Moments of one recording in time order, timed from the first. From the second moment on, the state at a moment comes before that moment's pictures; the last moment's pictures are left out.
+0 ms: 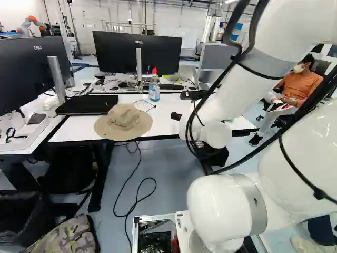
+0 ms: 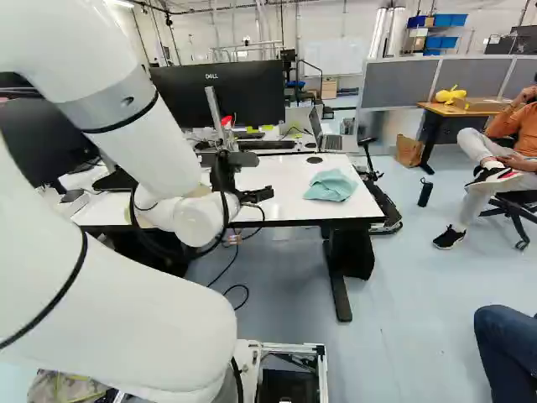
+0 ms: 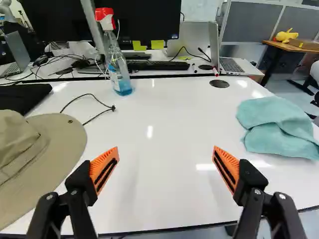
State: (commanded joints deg) arm -1.1 14.5 -7.8 0.0 47.2 0.0
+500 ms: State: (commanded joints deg) arm 0.0 16.0 -5.1 0.0 49.9 0.0
